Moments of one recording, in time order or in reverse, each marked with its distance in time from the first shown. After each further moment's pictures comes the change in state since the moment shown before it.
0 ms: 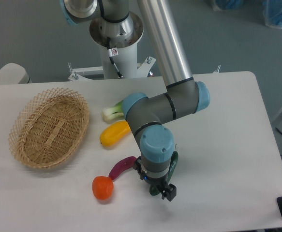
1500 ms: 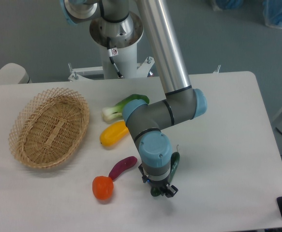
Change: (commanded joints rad) arm 0.012 -0.009 0.012 -0.036 0.068 -0.005
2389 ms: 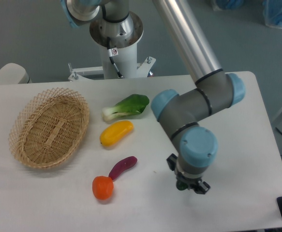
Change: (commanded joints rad) arm 0.106 -0.054 0.282 -0.309 -0.025 0.173
